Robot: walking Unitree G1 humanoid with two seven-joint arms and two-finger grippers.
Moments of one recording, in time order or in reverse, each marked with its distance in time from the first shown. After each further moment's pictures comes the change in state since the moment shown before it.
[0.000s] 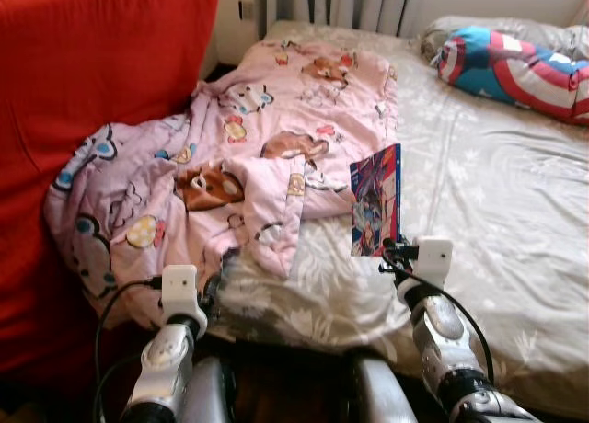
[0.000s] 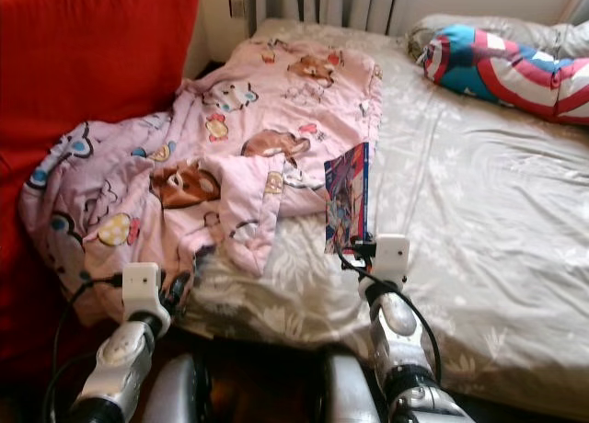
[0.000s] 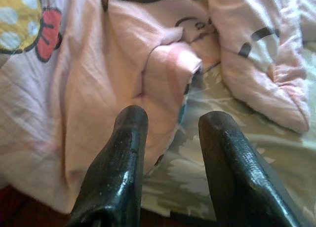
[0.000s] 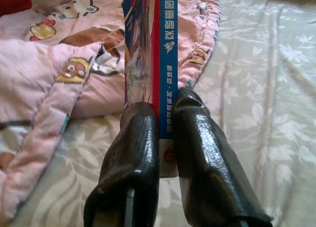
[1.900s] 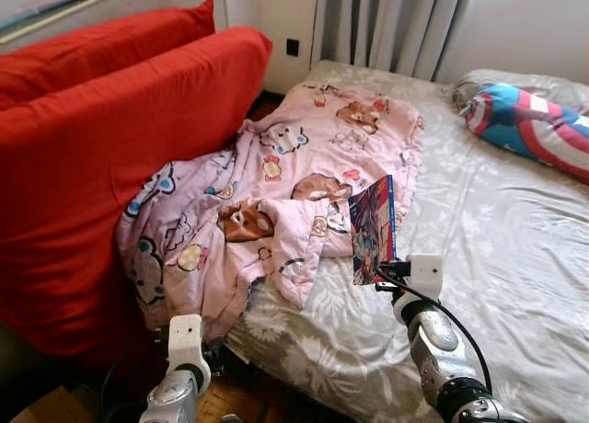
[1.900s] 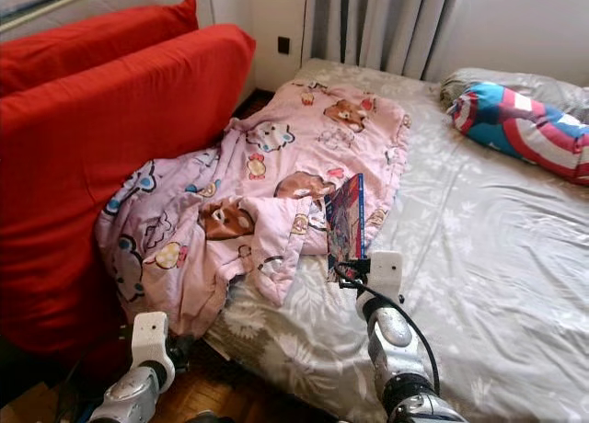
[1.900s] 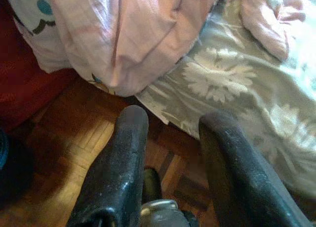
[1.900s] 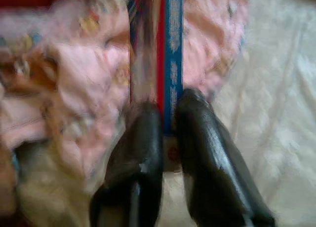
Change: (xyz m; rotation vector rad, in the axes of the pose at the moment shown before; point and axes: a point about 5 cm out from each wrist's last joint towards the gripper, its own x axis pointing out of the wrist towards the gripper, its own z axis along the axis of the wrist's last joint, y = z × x) left arm -0.020 -0.004 -0.063 -0.076 0.322 0.037; right arm -0.014 -0.005 -0.033 -0.018 0.179 -0.045
